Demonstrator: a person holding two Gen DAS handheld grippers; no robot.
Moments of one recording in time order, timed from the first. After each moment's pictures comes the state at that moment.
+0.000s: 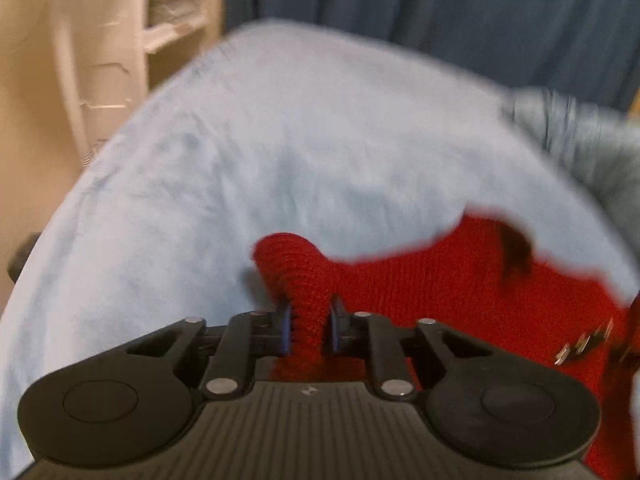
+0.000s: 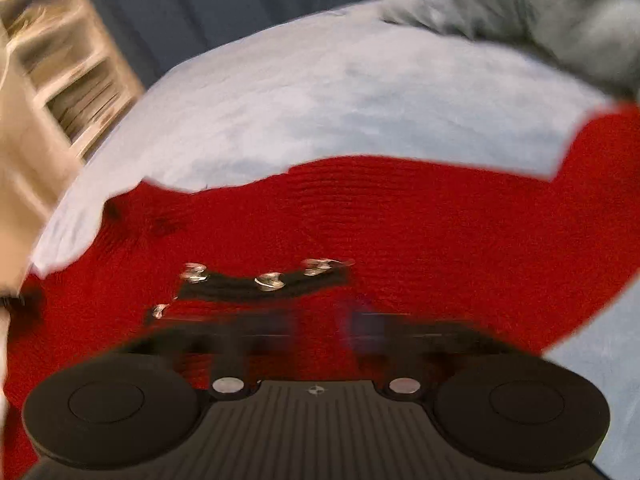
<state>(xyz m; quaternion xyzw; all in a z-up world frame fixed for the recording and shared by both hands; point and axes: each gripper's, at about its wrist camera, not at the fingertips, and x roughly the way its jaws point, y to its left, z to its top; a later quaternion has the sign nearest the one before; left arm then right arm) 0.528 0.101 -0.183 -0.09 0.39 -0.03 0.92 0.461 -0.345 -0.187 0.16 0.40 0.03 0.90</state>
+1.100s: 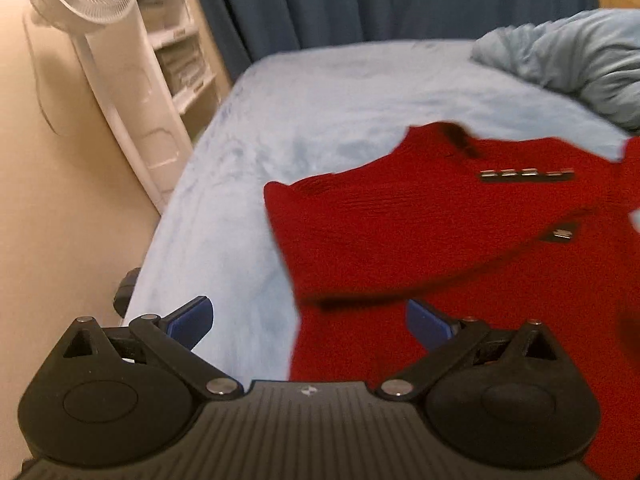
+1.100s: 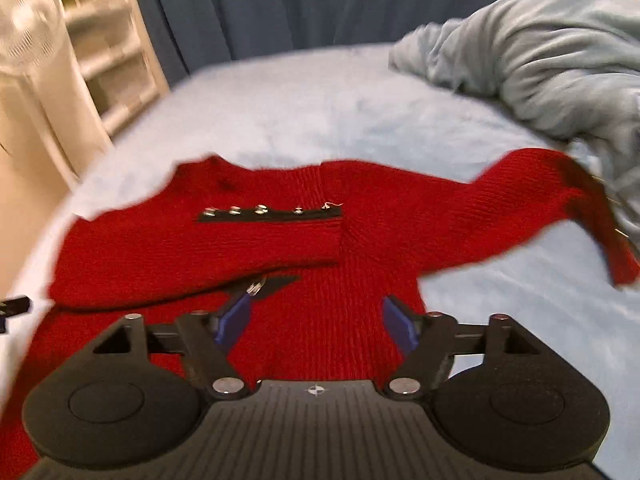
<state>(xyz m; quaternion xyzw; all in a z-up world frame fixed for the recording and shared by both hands) 0.326 0.051 -0.141 0.11 0.37 0.01 0.92 0.271 -0.326 -0.102 0.10 0.36 0.02 0.93</state>
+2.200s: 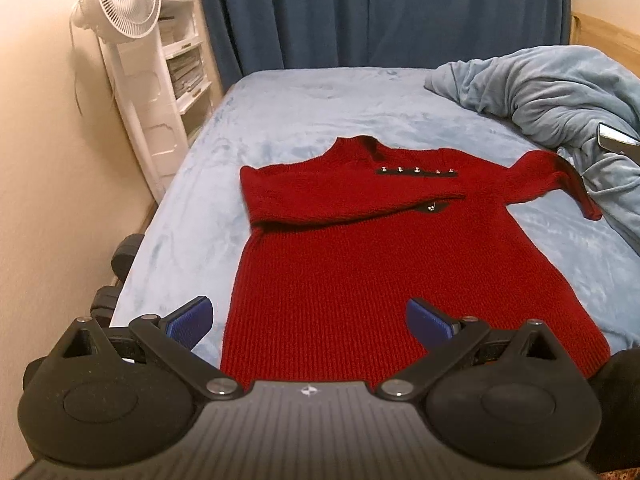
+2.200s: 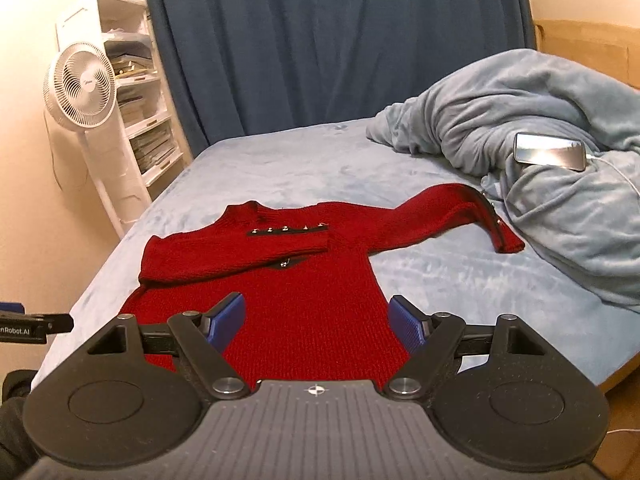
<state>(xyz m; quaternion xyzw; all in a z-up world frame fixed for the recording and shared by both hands) 0.123 -0.001 -0.056 0.07 0.36 -0.01 0.93 0.054 -0.327 -0.022 0.11 0.27 0.00 0.96</state>
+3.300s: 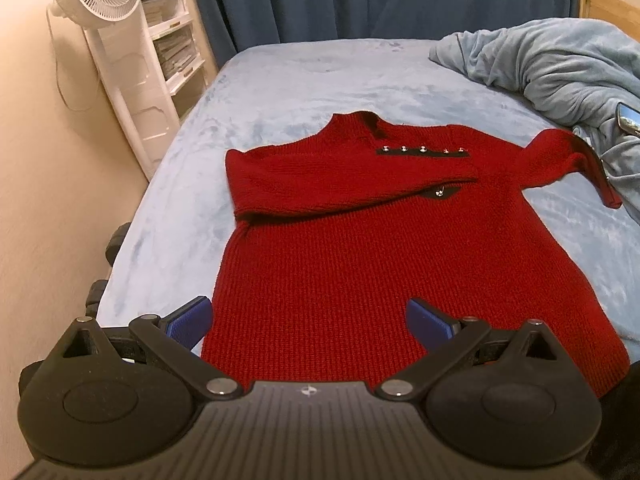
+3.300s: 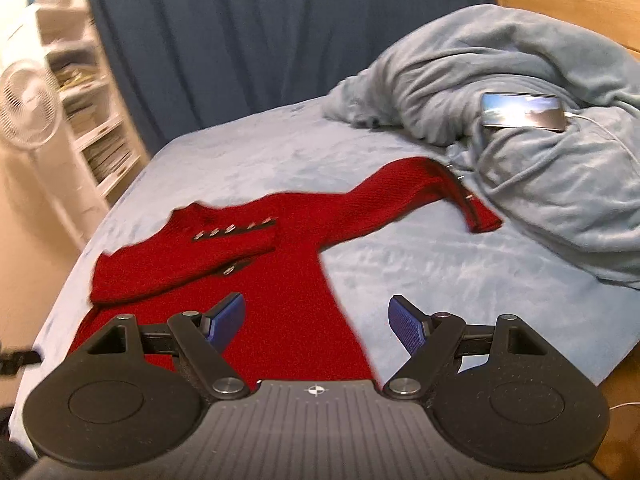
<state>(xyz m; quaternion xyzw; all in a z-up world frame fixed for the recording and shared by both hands) 0.183 -0.022 -0.079 0.08 0.40 -0.01 0.91 0.126 -0.399 -0.056 0.15 0.29 -0.06 0.94</state>
